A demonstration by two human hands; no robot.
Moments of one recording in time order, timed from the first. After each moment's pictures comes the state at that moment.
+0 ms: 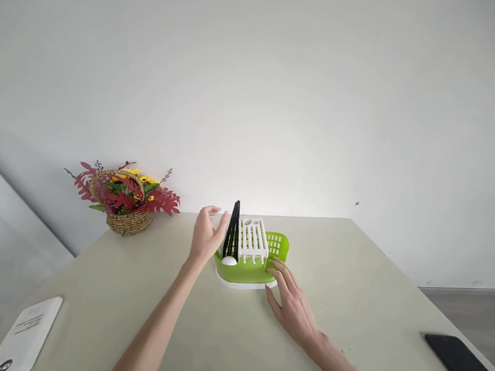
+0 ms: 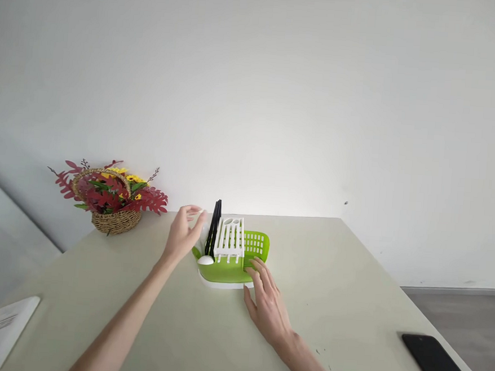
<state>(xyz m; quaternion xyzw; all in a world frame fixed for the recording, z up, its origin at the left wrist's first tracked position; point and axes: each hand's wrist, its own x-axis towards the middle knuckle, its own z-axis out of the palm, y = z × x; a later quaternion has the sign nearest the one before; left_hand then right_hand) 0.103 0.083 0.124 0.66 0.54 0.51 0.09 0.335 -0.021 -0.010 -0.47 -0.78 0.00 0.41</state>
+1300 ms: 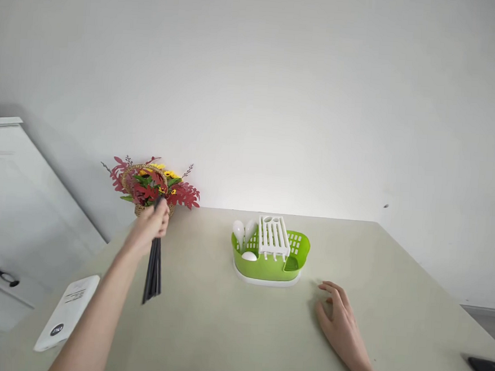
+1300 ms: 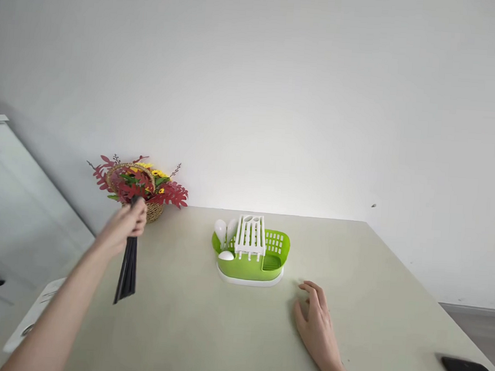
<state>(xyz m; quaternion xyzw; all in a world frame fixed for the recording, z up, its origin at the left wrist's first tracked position) -0.065 0.053 0.175 0.51 0.61 0.53 0.31 0.392 -0.047 -0.079 -0.64 -0.63 0.15 0.41</state>
